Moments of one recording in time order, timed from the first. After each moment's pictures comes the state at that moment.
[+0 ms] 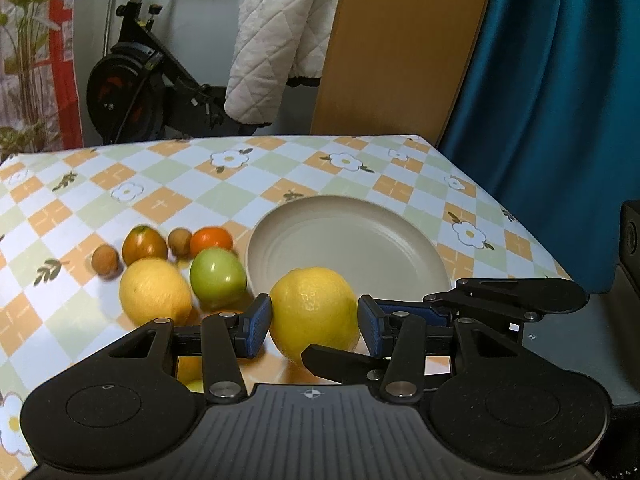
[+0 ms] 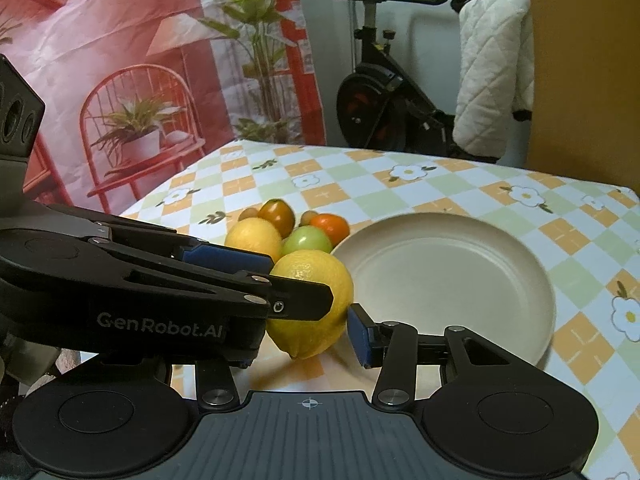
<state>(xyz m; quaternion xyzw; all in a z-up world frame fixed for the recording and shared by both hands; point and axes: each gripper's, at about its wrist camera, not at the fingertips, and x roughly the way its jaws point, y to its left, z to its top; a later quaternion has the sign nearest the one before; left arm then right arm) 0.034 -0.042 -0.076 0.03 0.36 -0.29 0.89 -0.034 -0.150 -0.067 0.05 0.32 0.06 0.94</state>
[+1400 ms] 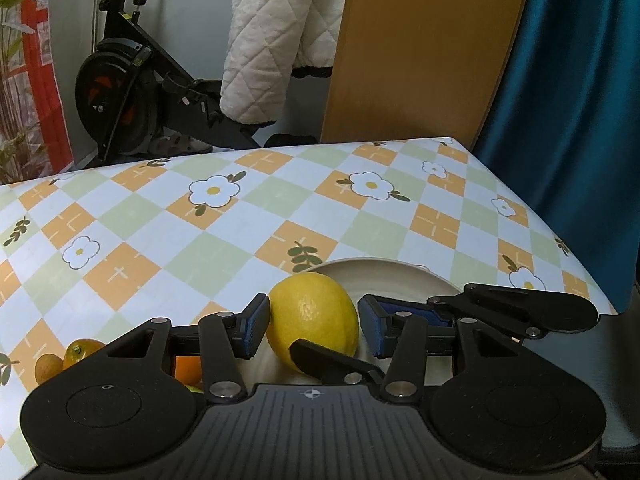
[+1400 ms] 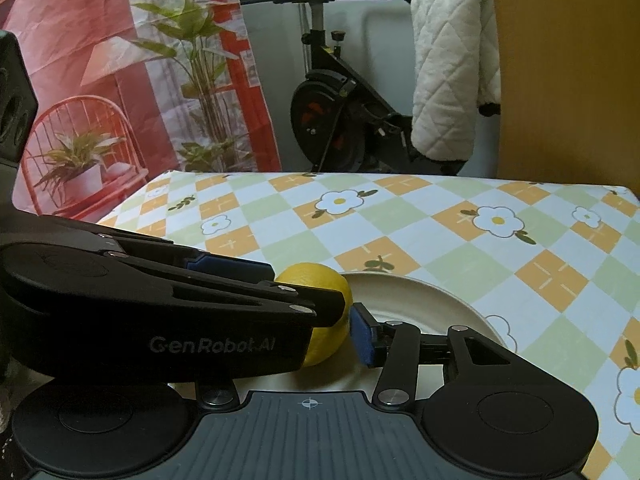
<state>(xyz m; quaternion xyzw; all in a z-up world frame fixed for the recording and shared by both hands) 0.135 -0.098 -0.094 0.05 0.38 -0.27 0.88 0.067 -0.223 -0.094 0.08 0.31 0.01 0.95</state>
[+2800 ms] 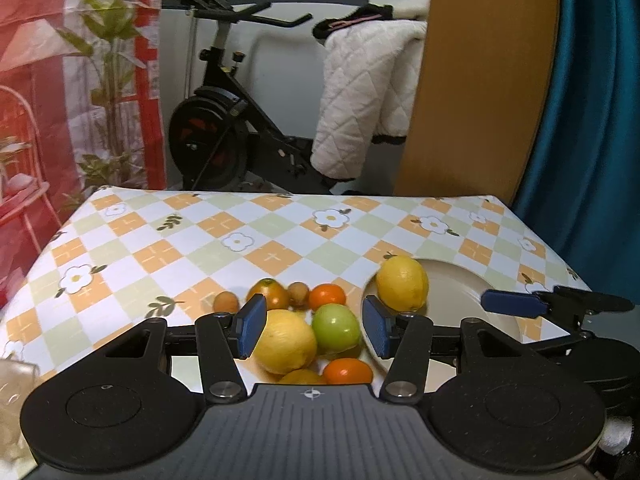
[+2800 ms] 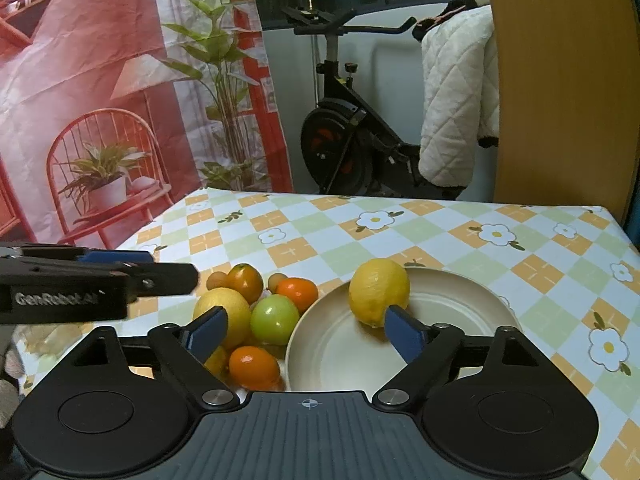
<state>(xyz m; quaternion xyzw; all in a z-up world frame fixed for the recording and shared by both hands) 0.035 0.010 -0.040 0.02 0.30 -0.17 0.94 -0.016 -0.153 -0.046 0.07 0.28 0.01 0.96</state>
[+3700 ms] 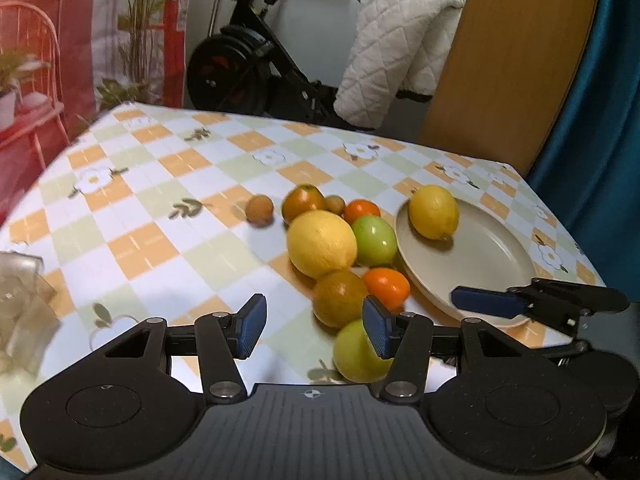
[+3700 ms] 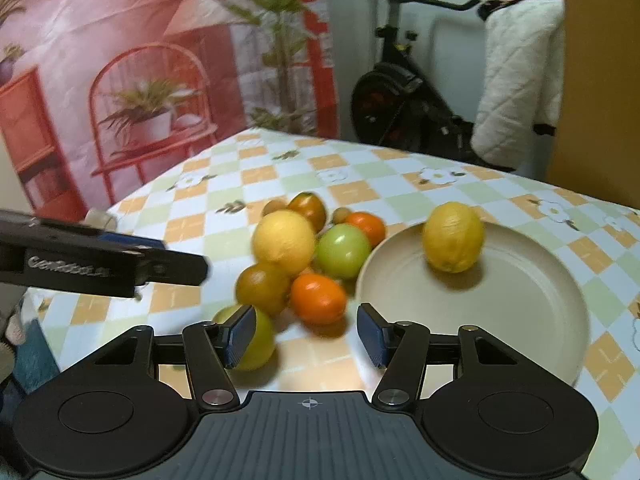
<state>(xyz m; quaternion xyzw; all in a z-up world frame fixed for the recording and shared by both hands) 0.019 0.050 -0.082 -0.03 0.38 -0.16 0.91 -0.022 -0.101 -0.078 0.01 0.34 0.09 0.94</state>
